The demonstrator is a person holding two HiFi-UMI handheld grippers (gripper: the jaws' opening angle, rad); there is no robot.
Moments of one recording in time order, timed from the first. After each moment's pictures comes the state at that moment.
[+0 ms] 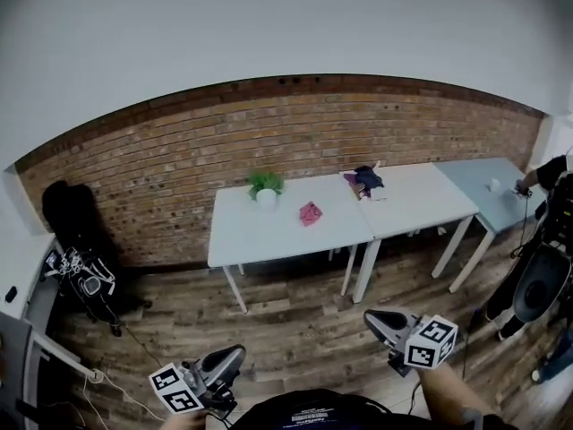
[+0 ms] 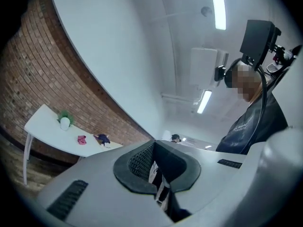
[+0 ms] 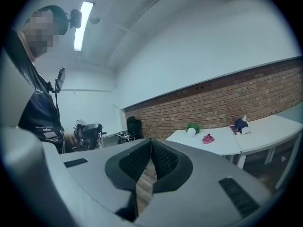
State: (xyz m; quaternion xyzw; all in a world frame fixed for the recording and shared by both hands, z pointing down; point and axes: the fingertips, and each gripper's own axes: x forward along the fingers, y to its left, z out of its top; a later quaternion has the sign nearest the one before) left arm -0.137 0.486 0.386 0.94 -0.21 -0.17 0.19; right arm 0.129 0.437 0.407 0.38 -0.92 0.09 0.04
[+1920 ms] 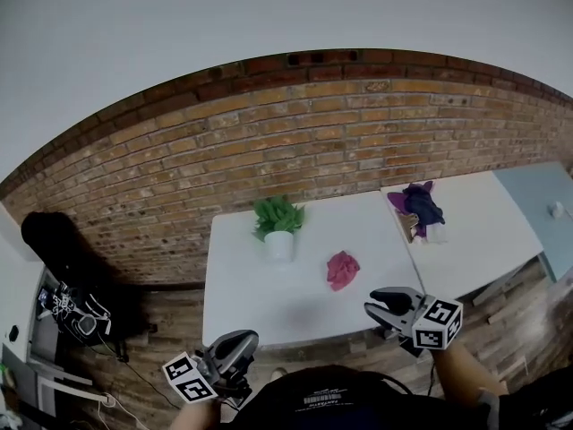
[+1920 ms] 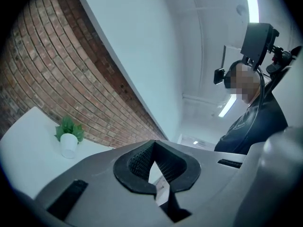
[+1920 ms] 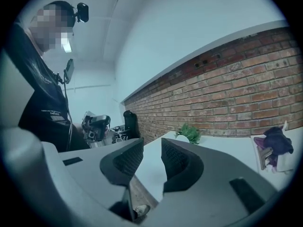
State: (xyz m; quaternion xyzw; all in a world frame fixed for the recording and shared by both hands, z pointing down) left arm -0.073 -0.051 0.414 0.93 -0.24 -0.16 0.22; right arm 0.161 -0.104 0.451 0.29 -0.95 0.11 0.08
